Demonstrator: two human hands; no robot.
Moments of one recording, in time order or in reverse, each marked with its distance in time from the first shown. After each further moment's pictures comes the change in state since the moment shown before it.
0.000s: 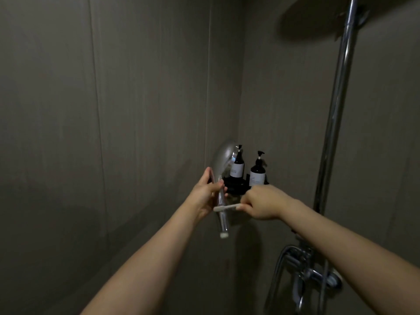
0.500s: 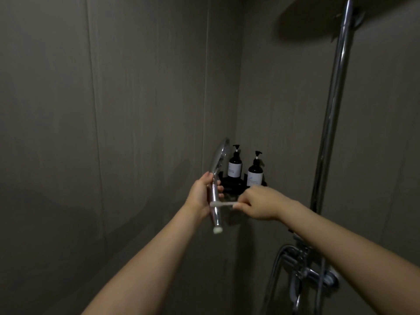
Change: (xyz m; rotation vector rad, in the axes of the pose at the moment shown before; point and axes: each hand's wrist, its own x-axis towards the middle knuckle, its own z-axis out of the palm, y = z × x) left_hand 0.004 -0.002 0.006 -0.204 0.048 -0.026; right_hand -0.003 0.002 0.005 0.191 -0.007 0.000
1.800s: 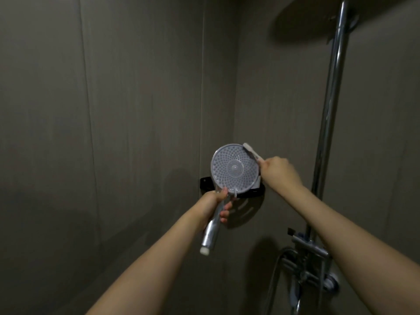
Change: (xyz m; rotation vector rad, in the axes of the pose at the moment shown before) left_hand 0.000 -0.017 0.002 0.419 -0.284 -0.176; right_hand 0.005 0.024 -0.035 0.256 0.521 0.491
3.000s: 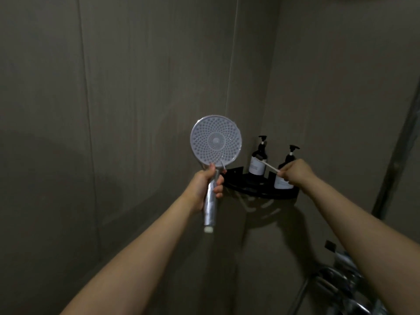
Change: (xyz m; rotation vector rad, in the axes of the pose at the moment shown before) left_hand 0.070 0.012 -0.125 -0.202 0.142 0.223; right_hand 0.133 0.039 0.127 0.163 -0.258 0.377
